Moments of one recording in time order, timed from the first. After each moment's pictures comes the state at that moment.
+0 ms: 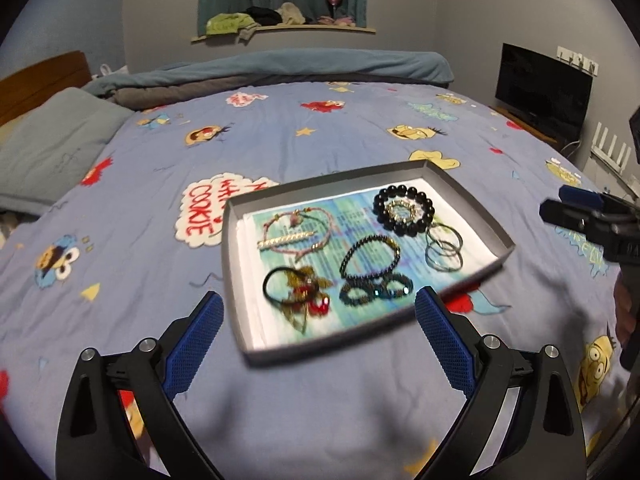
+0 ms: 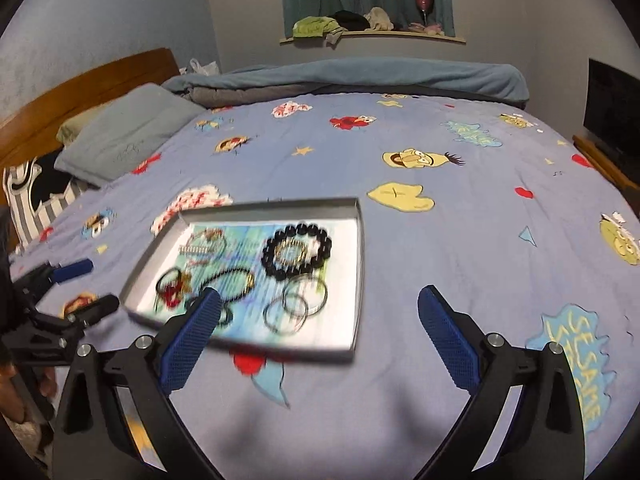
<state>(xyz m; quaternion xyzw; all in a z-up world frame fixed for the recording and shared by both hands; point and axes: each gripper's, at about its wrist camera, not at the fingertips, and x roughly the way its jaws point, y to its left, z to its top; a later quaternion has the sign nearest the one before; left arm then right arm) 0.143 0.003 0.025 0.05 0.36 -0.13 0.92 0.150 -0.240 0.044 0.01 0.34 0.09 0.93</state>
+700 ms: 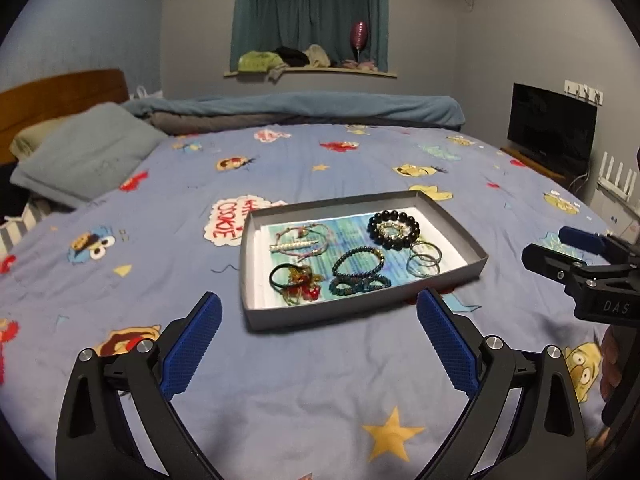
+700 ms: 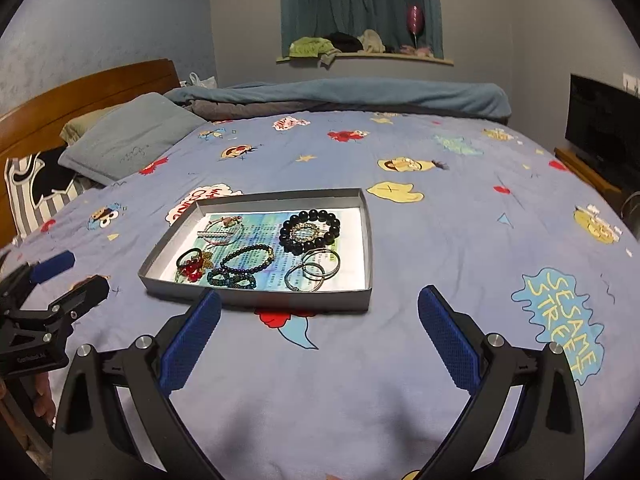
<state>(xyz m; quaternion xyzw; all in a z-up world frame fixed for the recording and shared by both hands) 0.066 -0.003 0.032 0.03 0.28 -0.09 0.96 0.082 -0.216 0.038 0.00 0.29 0.07 0.95</state>
